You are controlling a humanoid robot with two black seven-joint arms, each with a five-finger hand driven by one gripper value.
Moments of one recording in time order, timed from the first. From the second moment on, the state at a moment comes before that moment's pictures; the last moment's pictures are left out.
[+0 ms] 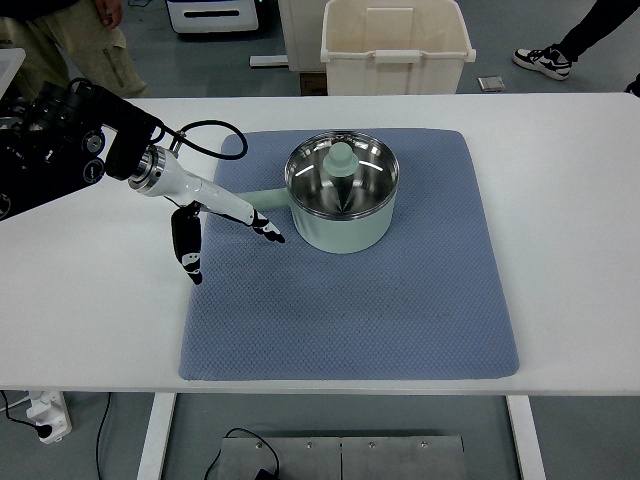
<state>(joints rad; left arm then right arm) -1.49 0.51 0.25 -1.08 1.27 -0.61 -0.39 -0.01 0.00 0.39 0.14 -0.46 -0.03 -0.11</state>
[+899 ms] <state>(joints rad) -1.48 0.50 0.25 -1.07 1.26 -0.61 -0.38 -0.01 0.00 0.39 0.14 -0.46 -0.03 -0.11</state>
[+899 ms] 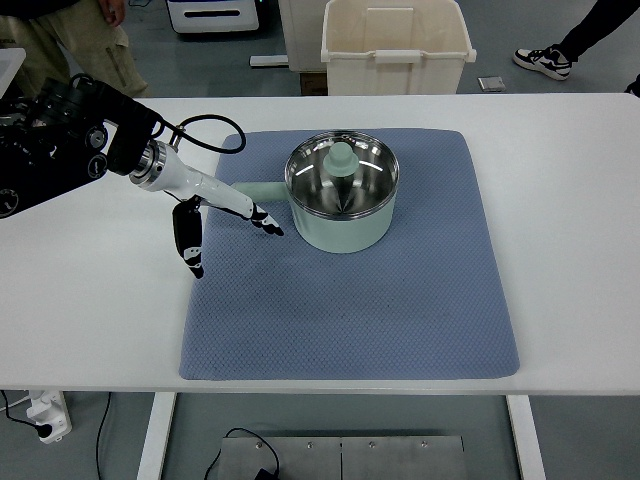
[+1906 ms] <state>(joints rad) -1.50 0.48 0.10 -1.20 0.68 -0.61 -0.38 -0.01 0.00 0.39 0.14 -0.46 -0.03 -0.11</state>
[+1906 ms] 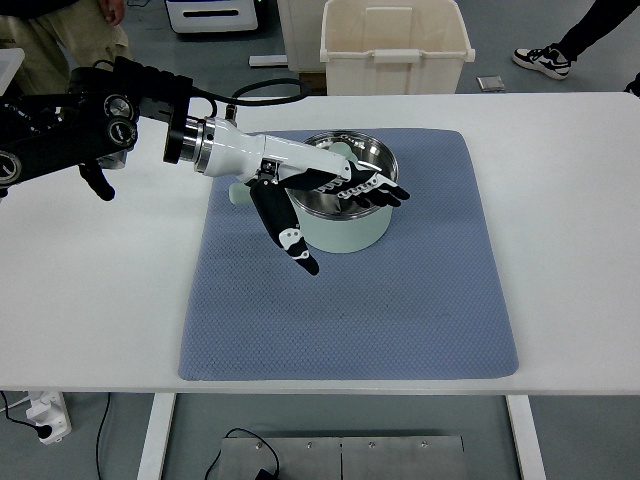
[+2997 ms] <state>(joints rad) -1.16 0.47 -0.15 -0.80 -0.35 -0.33 -0.39 -0.01 0.00 0.39 0.14 -0.46 -0.03 -0.11</state>
